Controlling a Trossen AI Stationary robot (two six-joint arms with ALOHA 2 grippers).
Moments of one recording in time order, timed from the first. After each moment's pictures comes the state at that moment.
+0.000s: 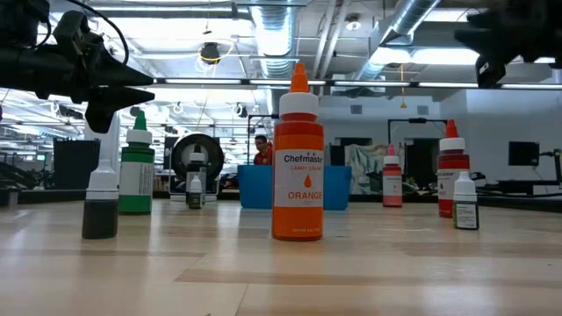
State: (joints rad) left arm 0.03 0.07 0.01 0.06 -0.27 -0.47; right arm 0.23 0.00 0.16 -0.03 0.21 0.23
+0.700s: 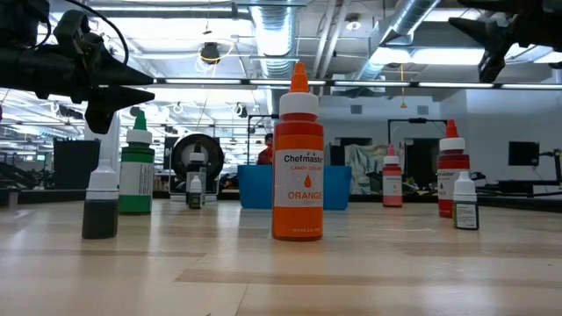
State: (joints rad) left arm 0.03 0.07 0.01 0.06 -0.27 -0.49; right arm 0.22 0.01 0.16 0.15 0.36 0.42
